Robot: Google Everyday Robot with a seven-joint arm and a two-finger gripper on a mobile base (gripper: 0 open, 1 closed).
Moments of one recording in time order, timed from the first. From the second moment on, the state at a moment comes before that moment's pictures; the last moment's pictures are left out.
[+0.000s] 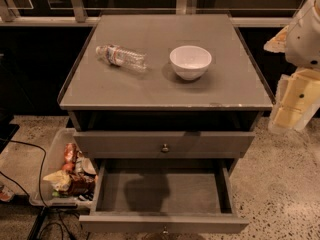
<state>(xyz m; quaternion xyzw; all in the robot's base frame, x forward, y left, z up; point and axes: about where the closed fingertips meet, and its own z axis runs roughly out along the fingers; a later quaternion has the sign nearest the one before) 0.438 -0.217 0.977 -0.60 0.78 -0.03 0.16</state>
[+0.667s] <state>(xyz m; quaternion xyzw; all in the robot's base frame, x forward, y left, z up) 0.430 -0.215 0.955 -0.61 0.78 -0.03 0.15</state>
